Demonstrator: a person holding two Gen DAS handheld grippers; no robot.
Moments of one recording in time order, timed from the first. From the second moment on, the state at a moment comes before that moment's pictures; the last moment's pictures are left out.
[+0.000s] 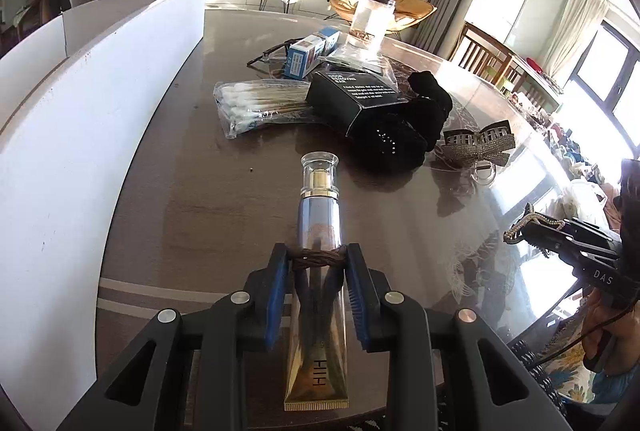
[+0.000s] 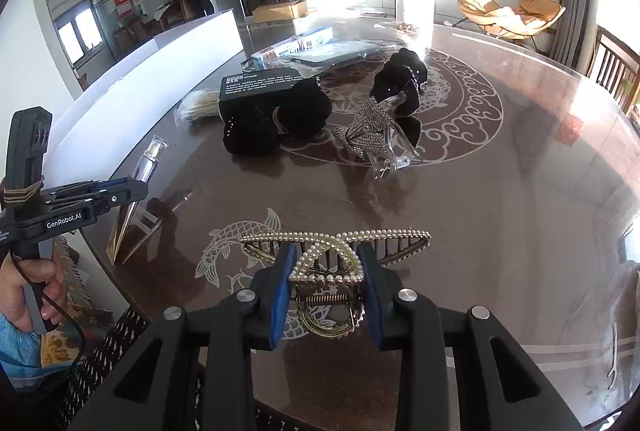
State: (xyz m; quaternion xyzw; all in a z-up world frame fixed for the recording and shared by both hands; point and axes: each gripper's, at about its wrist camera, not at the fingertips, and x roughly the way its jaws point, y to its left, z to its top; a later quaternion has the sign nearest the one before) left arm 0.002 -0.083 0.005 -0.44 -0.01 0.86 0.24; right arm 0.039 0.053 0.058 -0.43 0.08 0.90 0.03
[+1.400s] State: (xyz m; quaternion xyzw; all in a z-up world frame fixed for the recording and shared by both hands) left arm -0.086 -0.362 0.100 -0.45 -0.04 0.89 0.08; right arm -0.180 -0.270 0.169 -0.38 -0.05 0.88 -0.27
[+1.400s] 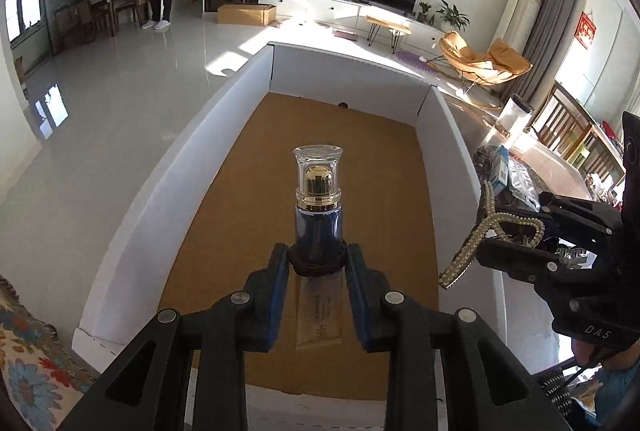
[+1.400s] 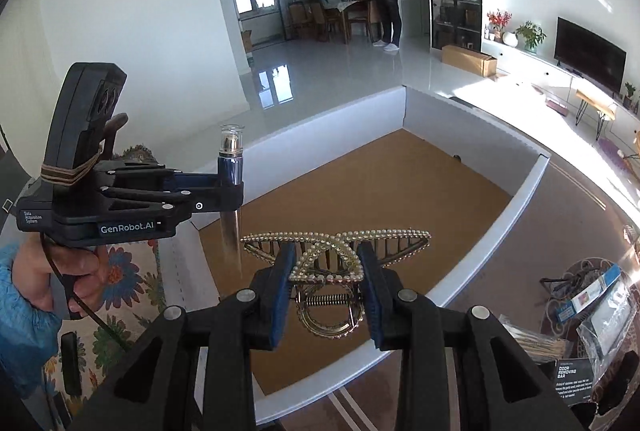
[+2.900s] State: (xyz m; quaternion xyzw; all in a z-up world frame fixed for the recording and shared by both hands) left arm -0.059 -0.008 -0.019 -0.46 0.12 0.85 0.22; right arm -0.021 0.095 0.022 -0.46 0.02 0.89 0.06
